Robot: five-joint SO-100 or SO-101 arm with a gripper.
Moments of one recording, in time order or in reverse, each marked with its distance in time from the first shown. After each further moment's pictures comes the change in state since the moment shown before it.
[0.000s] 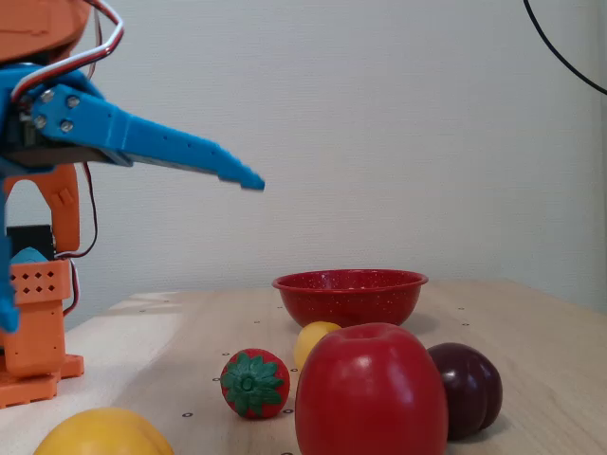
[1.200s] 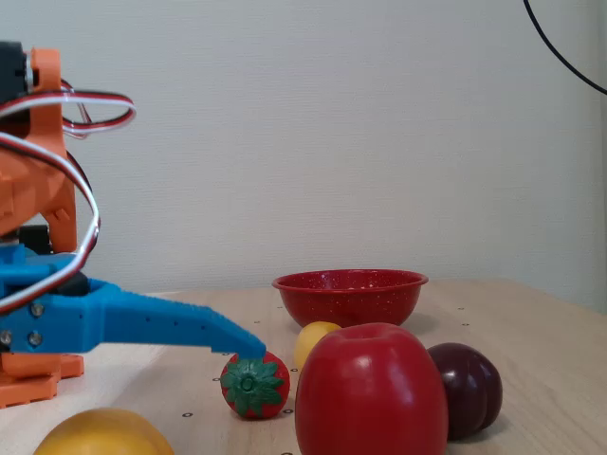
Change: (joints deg) arm -2.2 -19.2 -2.5 -7.6 -0.5
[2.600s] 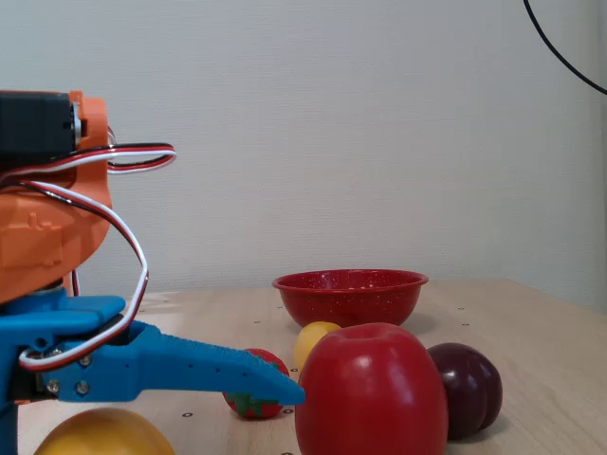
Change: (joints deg) arm 3.0 -4.0 0.0 -3.4 -3.2
